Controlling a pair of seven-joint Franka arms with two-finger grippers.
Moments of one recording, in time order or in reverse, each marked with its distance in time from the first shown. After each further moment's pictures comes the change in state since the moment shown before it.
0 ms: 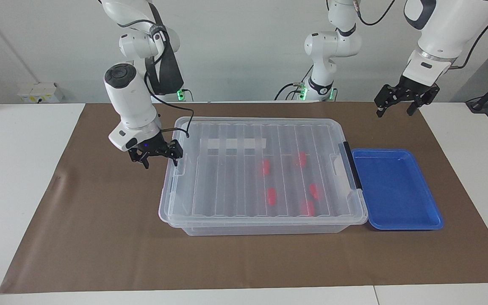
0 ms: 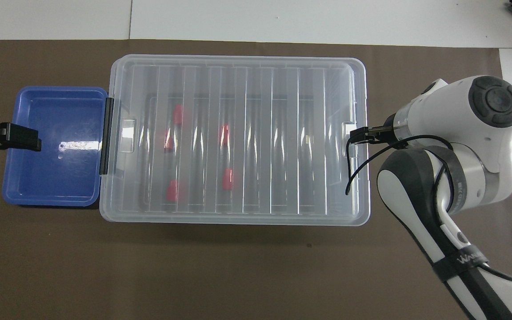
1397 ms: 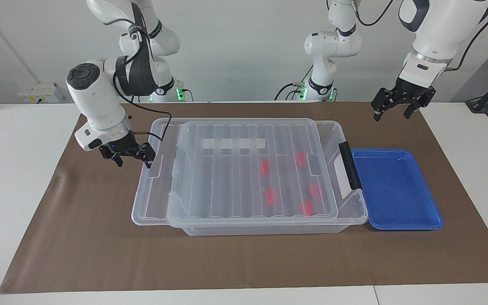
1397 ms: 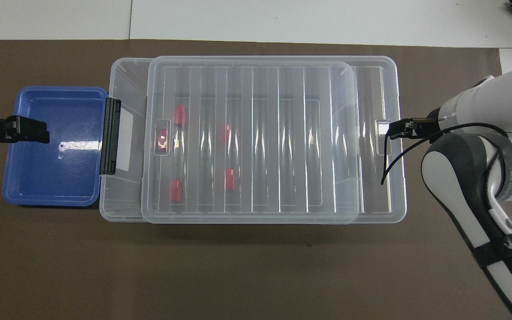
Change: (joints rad) left arm -0.017 -0.004 -0.005 -0.023 -0.001 0.070 -0.082; right arm -0.119 -0.006 -0.005 0.025 -0.017 -0.068 0.006
